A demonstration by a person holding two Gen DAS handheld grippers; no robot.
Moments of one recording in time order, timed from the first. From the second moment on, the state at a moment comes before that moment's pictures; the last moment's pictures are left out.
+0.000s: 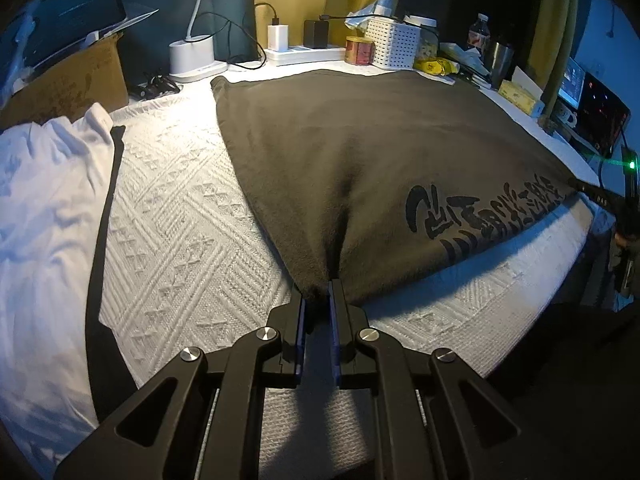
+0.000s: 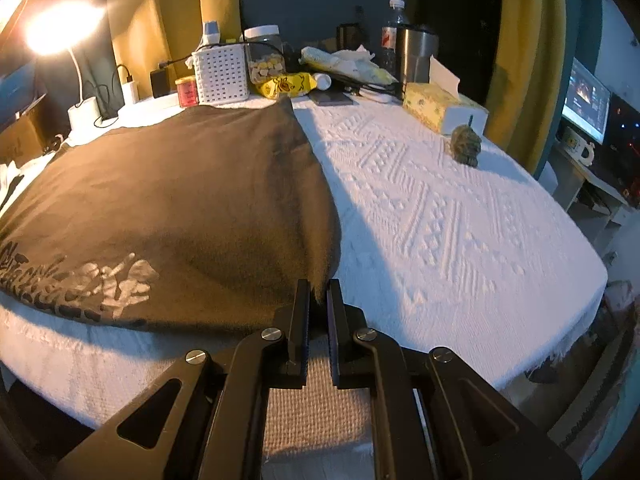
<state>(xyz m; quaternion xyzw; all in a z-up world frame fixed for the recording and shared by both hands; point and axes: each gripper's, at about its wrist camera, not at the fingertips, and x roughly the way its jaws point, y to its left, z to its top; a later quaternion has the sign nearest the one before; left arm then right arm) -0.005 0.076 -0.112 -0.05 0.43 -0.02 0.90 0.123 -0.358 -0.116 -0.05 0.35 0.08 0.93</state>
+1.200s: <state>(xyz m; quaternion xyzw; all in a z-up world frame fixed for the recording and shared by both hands) 0.063 0.115 -0.089 -0.09 0.40 0.04 0.91 0.120 -0.372 -0.106 0.05 0.41 0.08 0.91</state>
